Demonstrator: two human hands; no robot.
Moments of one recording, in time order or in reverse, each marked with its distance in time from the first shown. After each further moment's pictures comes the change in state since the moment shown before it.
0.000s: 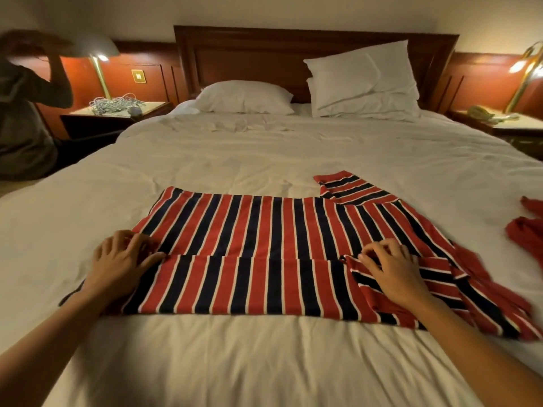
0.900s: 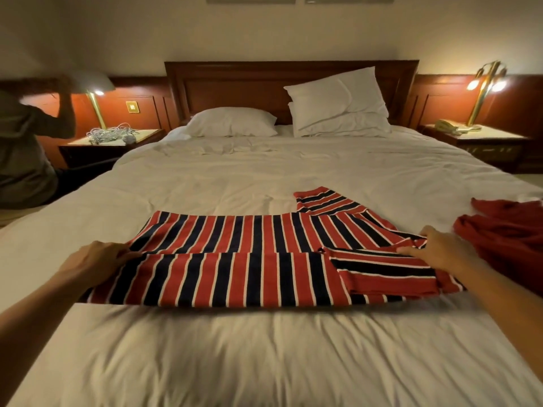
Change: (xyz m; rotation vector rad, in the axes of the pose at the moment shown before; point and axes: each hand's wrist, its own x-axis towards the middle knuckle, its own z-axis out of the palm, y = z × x) left_hand -0.014 0.013 -0.092 0.145 -0.156 -0.062; right_hand -0.019 0.102 -0.129 -0.123 -0.097 0.389
